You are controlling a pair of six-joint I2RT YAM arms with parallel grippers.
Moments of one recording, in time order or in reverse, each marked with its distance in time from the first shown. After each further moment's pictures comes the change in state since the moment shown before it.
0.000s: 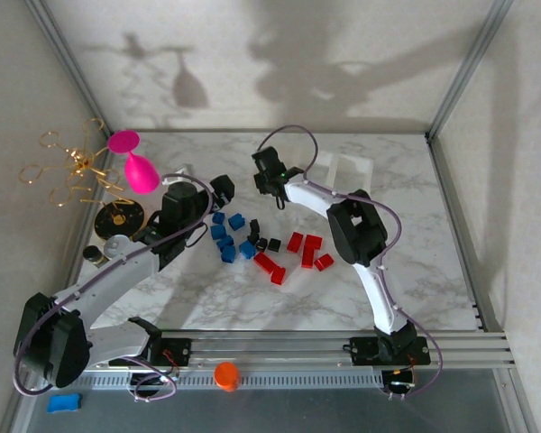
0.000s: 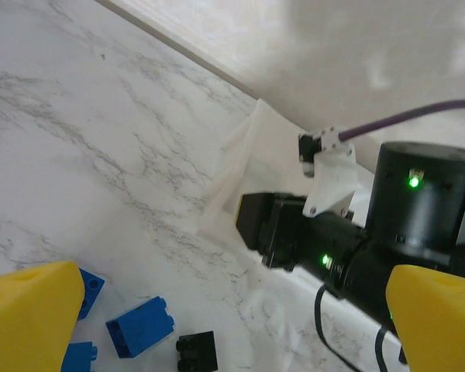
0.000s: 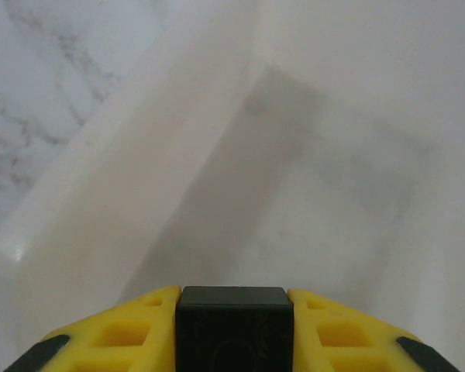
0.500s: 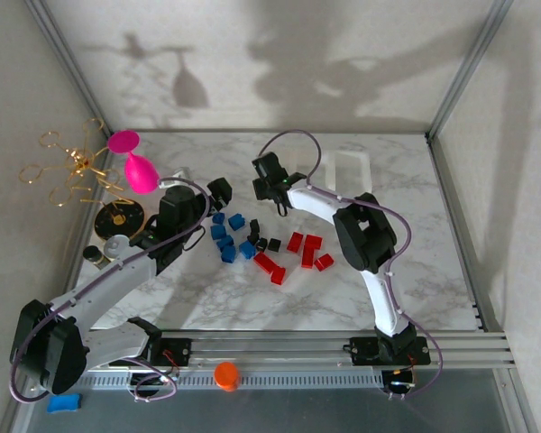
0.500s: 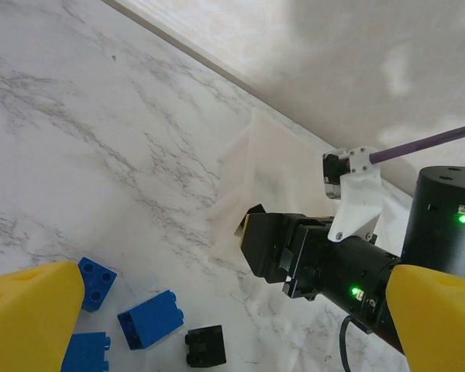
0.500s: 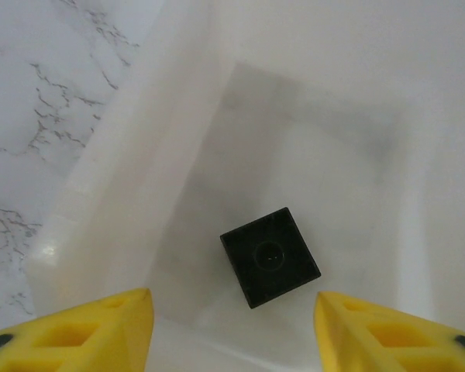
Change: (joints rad) left arm 0.000 -0.034 -0.025 -0.014 -0.013 -0.001; right arm 0.021 -0.100 -0.110 0.014 -0.003 0.043
